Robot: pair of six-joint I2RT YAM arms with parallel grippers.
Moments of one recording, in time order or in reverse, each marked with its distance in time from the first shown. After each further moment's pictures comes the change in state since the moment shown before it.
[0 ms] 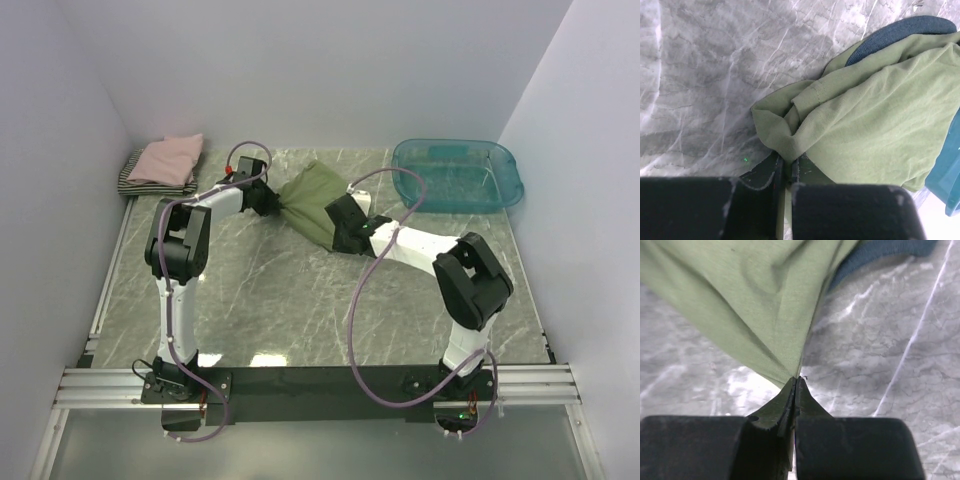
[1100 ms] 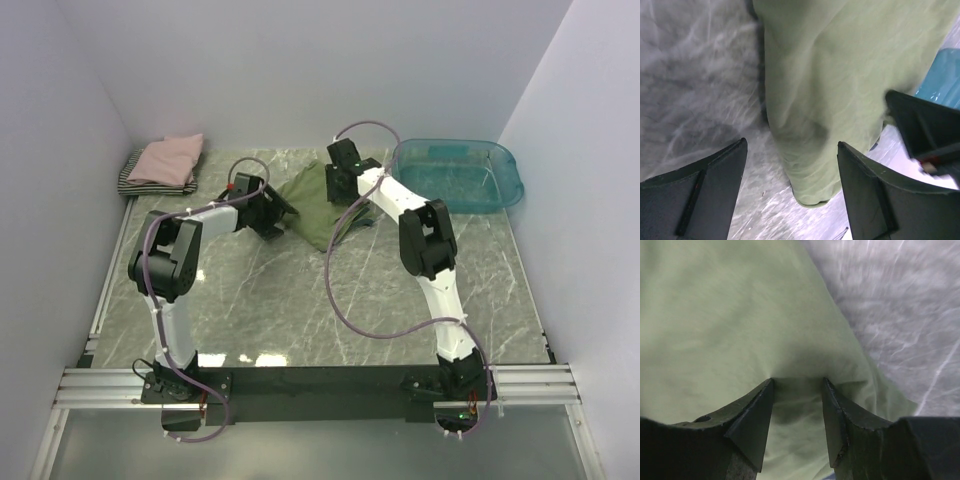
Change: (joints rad) left arm -0.030 -0.203 -0.299 0.145 0.153 -0.109; right arm -0.206 0.542 0.862 -0.251 -0.182 -0.379
